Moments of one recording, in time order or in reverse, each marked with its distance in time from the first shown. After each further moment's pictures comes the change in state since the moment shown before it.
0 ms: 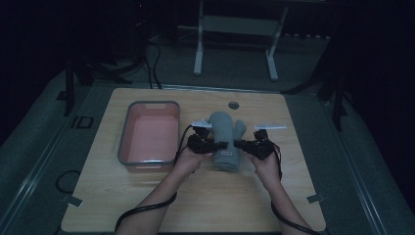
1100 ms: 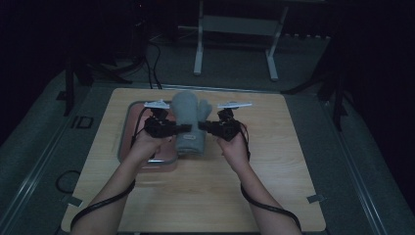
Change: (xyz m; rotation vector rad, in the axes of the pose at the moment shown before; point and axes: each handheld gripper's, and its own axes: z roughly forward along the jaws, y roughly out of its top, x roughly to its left) left arm 0.039 0.019 -0.135 -0.026 0.085 0.022; right arm 0.100 0.072 0.051 -0.026 0.118 -0.104
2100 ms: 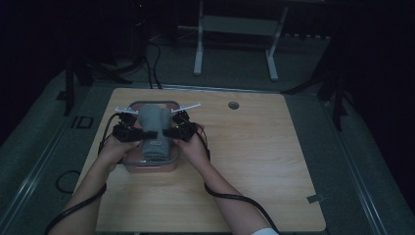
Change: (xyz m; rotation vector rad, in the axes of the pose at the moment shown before) left arm 0.071 -0.048 -0.038 0.160 0.155 -0.142; right arm 0.040 -0.002 0.123 0.185 -0.008 -0.006
